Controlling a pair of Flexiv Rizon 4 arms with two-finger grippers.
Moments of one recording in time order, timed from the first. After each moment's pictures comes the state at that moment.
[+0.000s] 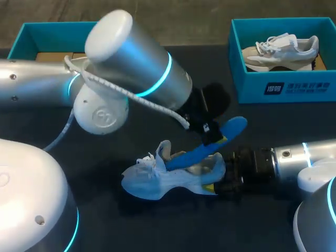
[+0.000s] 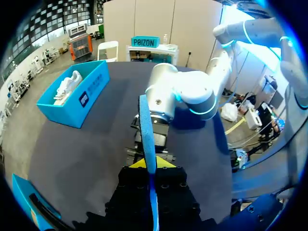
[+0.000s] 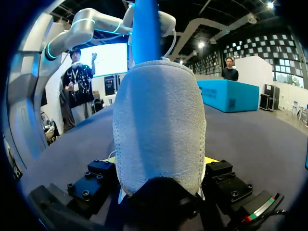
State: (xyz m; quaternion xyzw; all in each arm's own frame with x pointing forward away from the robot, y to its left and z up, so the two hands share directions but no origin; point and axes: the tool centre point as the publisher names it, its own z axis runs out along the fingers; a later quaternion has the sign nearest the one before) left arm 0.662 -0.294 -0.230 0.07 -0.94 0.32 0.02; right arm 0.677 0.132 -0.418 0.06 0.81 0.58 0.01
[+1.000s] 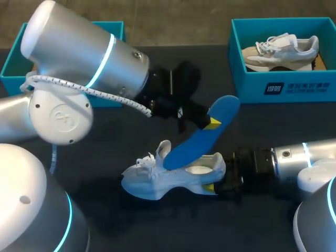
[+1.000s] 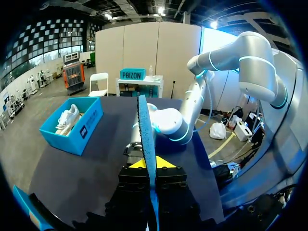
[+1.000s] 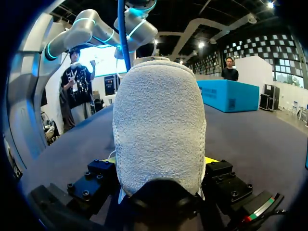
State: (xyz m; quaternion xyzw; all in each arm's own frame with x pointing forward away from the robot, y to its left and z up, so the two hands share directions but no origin) left arm 0.636 -0.268 -0.142 0.02 -0.89 0.45 0.03; right arm 0.677 0.132 -0.418 0.06 0.81 0.58 0.01
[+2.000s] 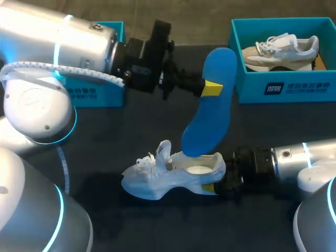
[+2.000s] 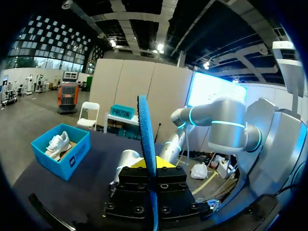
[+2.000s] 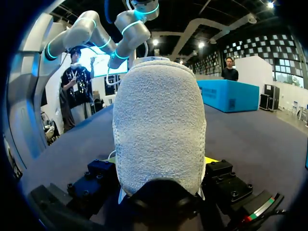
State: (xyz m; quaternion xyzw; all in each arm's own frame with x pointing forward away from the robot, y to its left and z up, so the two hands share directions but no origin) left arm 0.621 -0.261 -0.027 0.04 -0.78 0.61 0.13; right arm 0.677 0.132 -0.418 0.06 0.81 0.58 0.01
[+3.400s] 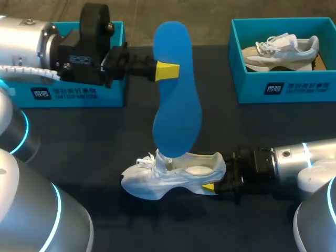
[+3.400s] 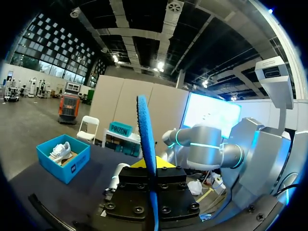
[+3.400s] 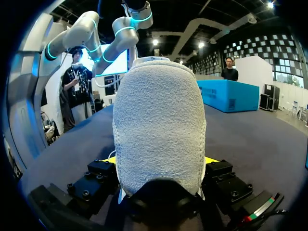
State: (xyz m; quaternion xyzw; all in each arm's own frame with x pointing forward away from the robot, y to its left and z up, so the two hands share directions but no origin) left arm 0.601 -0.185 0.036 0.07 -0.73 0.67 0.14; right arm 0.677 0.132 -0.418 0.06 0.81 0.58 0.01
